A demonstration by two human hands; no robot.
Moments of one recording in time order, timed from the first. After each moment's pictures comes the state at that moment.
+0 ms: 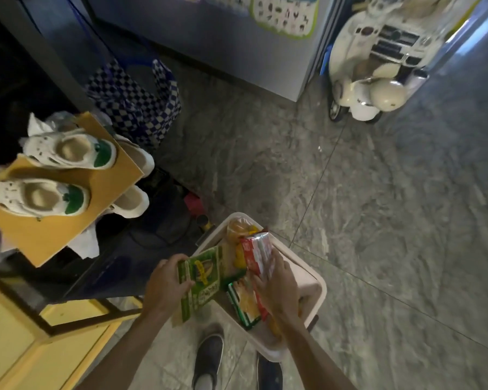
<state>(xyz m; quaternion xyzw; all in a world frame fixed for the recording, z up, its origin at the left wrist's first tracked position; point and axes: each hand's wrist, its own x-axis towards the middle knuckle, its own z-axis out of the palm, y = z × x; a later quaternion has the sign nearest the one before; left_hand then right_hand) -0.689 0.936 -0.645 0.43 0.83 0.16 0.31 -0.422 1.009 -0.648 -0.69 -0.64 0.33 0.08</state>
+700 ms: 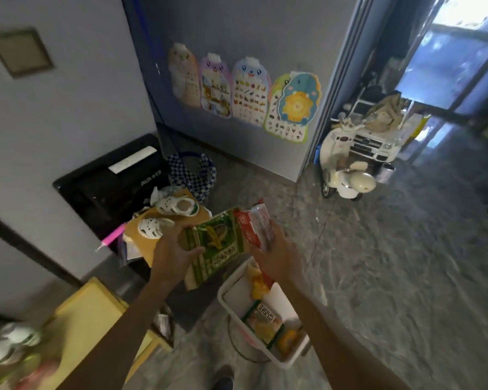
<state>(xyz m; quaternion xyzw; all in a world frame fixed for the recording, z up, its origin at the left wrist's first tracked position) -0.744 0.880 -0.316 0.50 0.74 0.42 0.16 -0.487 0.982 -0.323 -0.58 -0.75 0.23 0.24</state>
